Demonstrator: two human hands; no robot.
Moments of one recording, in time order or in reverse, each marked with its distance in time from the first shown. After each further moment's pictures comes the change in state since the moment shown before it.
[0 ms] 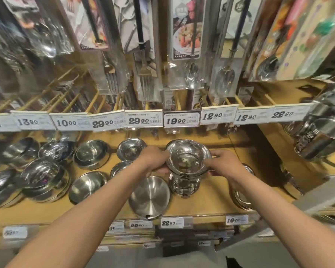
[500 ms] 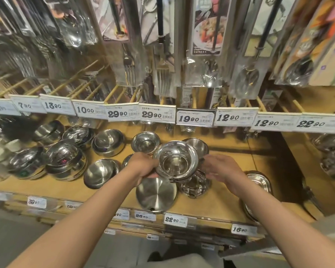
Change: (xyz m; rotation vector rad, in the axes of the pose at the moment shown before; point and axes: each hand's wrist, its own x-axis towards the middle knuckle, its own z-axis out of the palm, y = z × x) left_hand -0.014 -0.052 -0.015 -0.367 0.211 -0.185; right_hand 0.034 0.021 0.022 0.214 -0.208 0.084
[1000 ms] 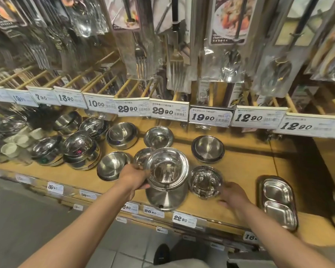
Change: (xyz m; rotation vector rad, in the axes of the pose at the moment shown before) left_hand 0.006 -0.059 -0.029 -0.157 0.175 -0.121; right_hand 0.041 0.096 0.004 -0.138 0.079 0.262
